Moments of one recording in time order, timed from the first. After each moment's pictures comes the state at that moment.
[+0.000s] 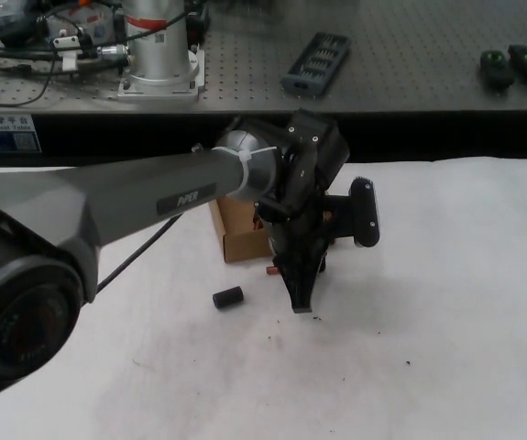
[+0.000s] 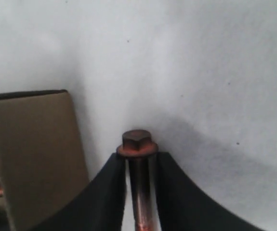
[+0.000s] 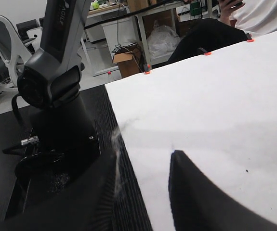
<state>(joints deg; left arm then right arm) -36.3 132.9 -105.9 44.3 1.3 55.2 69.3 37.0 0.5 -25.6 -13.5 14.6</state>
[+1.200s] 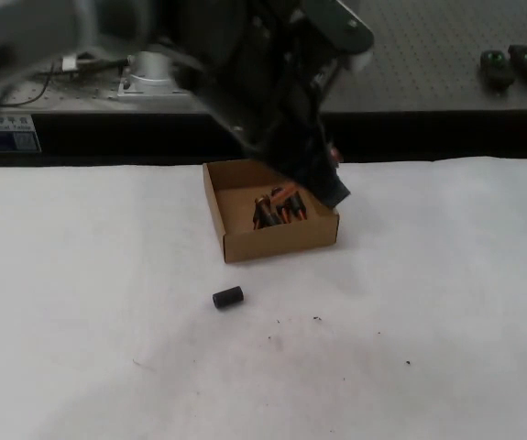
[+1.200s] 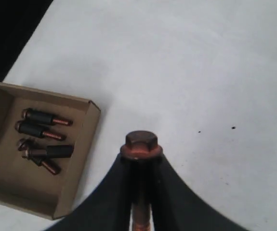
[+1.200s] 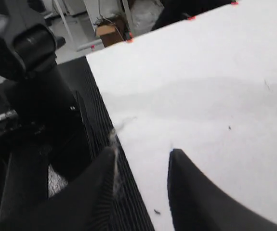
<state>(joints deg) -36.1 103.5 -96.3 51.5 12.3 26.6 69.4 37.0 -0.8 -12.9 -10.2 14.9</state>
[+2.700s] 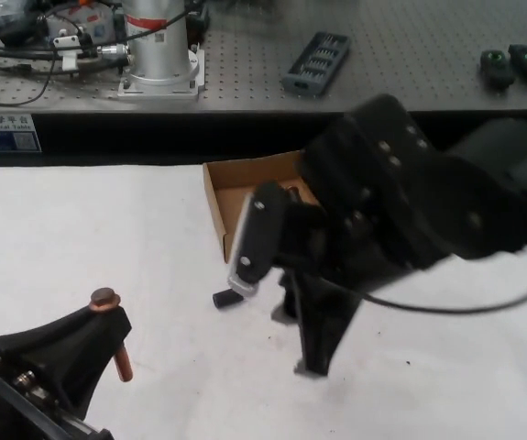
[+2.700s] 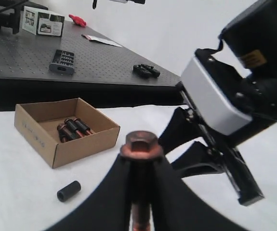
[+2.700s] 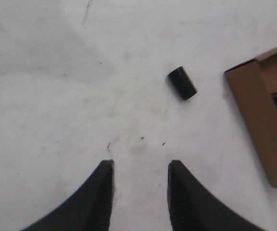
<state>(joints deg) -34.4 33.9 -3.2 -23.8 2.8 -17.0 49.1 93.0 -64.7 34.4 1.2 -38.5</state>
